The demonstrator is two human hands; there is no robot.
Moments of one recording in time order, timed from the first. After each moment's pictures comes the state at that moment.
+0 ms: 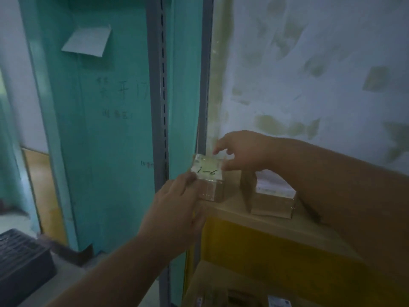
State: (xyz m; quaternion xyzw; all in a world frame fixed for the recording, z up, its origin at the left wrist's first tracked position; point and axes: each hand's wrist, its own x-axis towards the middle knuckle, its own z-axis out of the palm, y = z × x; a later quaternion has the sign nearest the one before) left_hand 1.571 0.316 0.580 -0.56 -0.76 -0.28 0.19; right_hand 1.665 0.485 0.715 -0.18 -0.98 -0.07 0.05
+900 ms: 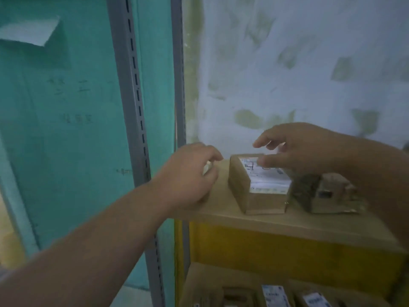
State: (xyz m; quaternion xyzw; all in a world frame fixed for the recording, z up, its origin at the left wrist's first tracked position) left_hand 1.541 0.387 0.651 -0.67 -0.67 -0.30 0.13; right_hand 1.757 0.488 0.728 -0.33 -0.93 0.02 0.14
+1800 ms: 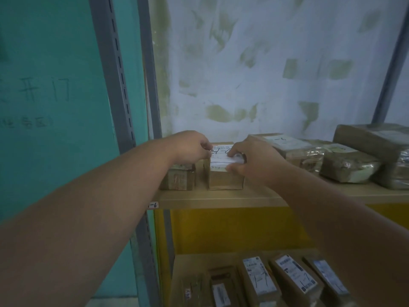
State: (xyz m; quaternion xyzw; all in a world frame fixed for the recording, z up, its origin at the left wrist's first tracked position) left_hand 1.531 0.433 0.691 -0.73 -0.67 -0.17 -0.05; right_hand 1.729 0.457 0.665 -0.46 -0.86 -0.04 0.23
